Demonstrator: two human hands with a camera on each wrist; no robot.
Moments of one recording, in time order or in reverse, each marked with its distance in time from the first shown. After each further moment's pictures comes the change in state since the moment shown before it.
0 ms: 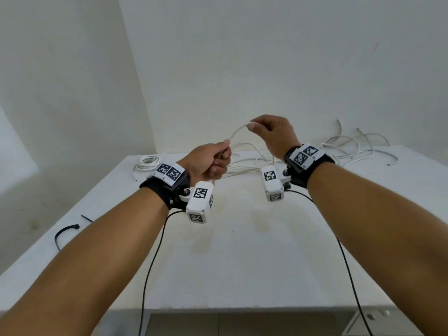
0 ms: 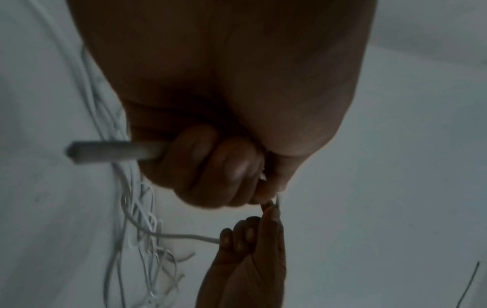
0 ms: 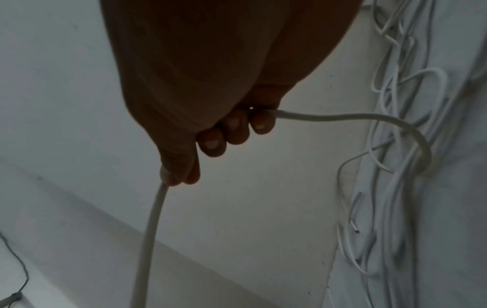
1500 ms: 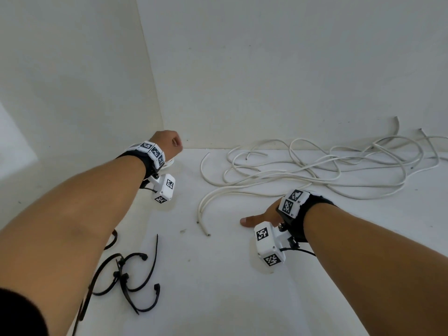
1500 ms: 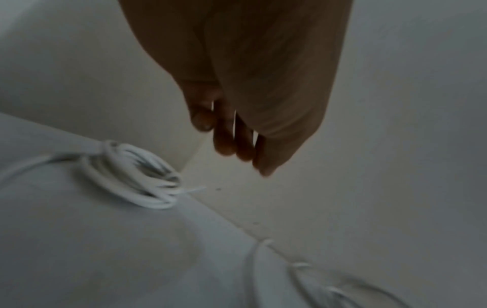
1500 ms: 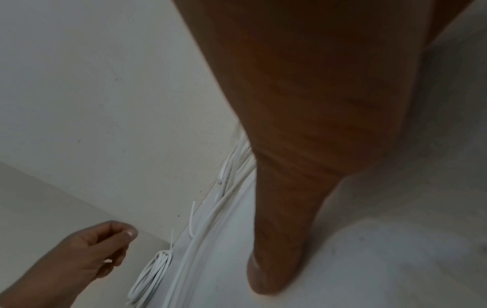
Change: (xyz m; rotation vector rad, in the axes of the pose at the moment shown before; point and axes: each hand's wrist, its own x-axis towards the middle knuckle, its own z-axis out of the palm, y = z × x) left_hand 0.092 -0.034 -0.253 1.279 0.633 -0.022; right_hand -0.032 0.039 0.108 -0.799 -1.091 0.832
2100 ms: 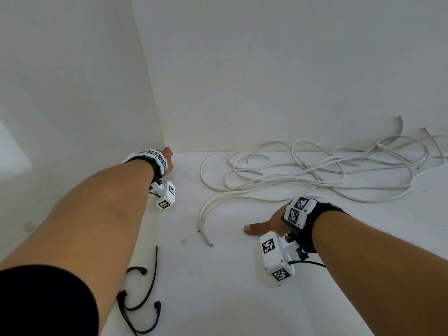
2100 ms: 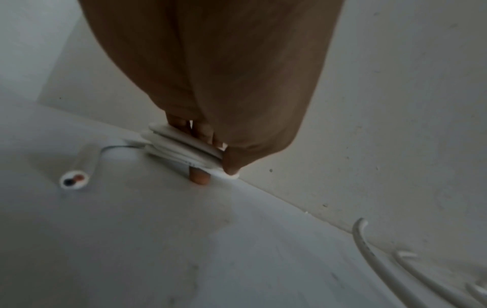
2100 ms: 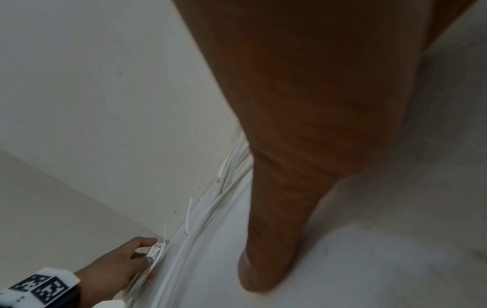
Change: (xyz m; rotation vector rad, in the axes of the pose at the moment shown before) left_hand 0.032 -0.029 0.046 0.238 -0.203 -0.253; right_hand 0.005 -0.005 0.002 -0.063 0.041 0.016
